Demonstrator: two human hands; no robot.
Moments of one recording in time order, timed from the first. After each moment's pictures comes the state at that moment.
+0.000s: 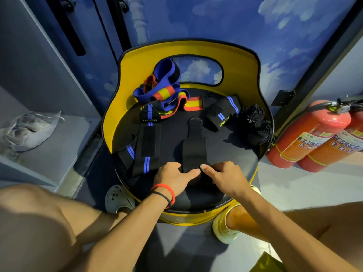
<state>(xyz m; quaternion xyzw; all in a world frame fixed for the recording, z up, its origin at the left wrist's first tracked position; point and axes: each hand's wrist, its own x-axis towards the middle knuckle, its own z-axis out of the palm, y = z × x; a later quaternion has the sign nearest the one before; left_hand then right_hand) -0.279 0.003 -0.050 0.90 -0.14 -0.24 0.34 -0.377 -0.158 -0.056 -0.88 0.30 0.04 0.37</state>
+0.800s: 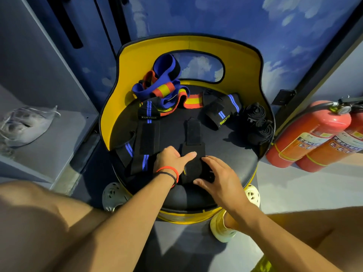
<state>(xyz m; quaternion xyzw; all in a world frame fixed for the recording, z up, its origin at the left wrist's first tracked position) -0.247 -0.023 -0.061 0.91 -0.08 -0.20 0.36 -0.390 -0.139 -0.069 -0.93 0.17 -0.09 0.32</state>
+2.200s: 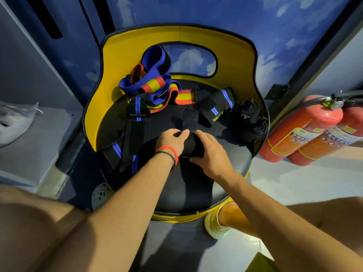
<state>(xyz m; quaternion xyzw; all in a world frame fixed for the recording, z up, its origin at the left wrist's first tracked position) -0.216 -0.069 -0.047 0.85 -0.08 -0.24 0.46 -0.330 -0.174 -0.070 -0.92 0.19 -0.08 0.32</state>
